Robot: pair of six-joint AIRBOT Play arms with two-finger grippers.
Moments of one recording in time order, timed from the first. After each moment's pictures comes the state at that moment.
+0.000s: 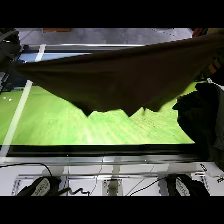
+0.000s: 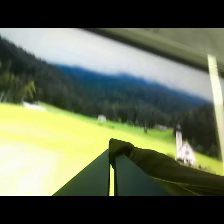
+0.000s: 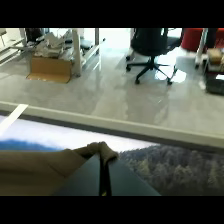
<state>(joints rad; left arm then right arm) 0.49 -1.02 1.40 1.00 -1.00 -1.27 -0.28 -0.79 1.48 -0.89 0.88 1.03</state>
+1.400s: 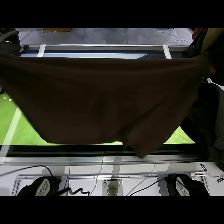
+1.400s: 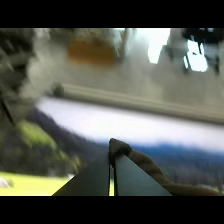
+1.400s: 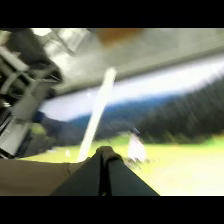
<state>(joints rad) 0.38 -0.94 1.41 1.19 -0.75 -1.25 -0.28 -0.78 1.40 -0.80 1.11 1.56</state>
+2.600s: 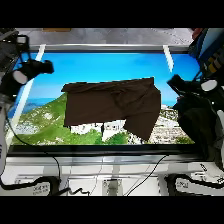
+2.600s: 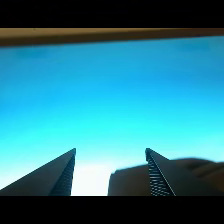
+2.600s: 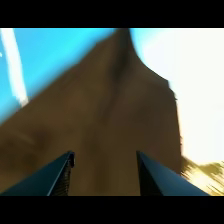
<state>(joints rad) 0.11 -1.43 1.41 1.23 -0.45 -1.15 -0.26 -1.39 1.22 -1.03 0.83 1.57</state>
